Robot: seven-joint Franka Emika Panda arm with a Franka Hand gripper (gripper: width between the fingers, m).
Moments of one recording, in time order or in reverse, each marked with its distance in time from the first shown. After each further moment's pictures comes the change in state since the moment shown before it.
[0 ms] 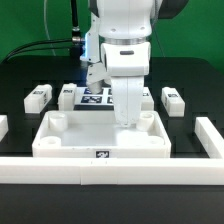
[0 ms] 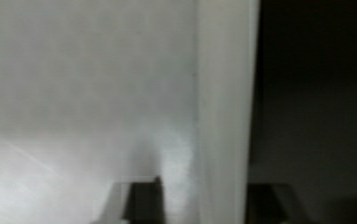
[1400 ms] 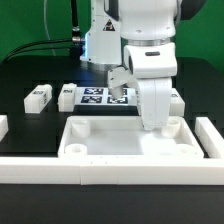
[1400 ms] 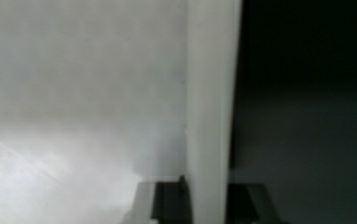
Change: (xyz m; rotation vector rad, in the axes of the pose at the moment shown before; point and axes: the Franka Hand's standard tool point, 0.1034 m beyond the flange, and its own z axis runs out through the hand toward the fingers) arm 0.045 0.024 0.000 -0.037 0.033 -0.004
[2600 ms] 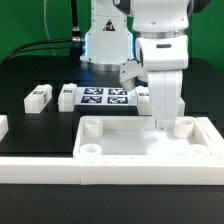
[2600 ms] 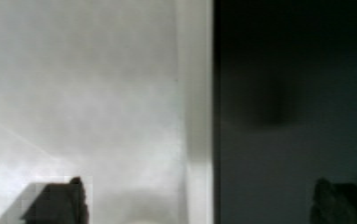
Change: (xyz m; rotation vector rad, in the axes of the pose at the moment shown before) arm 0.018 -0.001 -0.024 -0.031 0.006 0.101
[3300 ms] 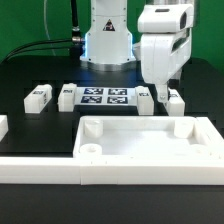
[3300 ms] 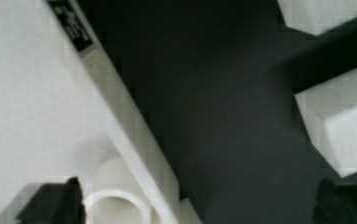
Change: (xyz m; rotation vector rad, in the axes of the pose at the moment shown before) arm 0.019 -0.028 -0.027 -0.046 0.001 0.356
